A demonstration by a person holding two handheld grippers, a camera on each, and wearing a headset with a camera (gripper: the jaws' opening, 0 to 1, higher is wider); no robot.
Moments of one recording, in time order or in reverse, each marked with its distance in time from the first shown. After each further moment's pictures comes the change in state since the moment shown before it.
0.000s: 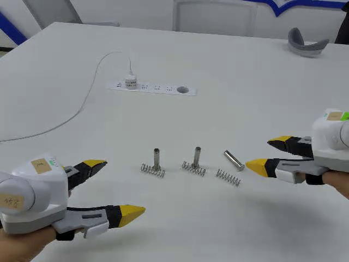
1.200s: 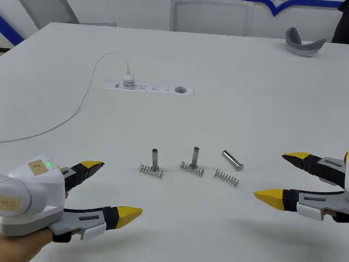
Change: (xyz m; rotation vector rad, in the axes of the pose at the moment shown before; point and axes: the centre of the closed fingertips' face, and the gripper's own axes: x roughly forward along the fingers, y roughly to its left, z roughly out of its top) left arm -0.001 0.003 -0.002 0.002 0.005 0.000; right arm -0.042 0.028 -0.024 0.007 -0.123 0.072
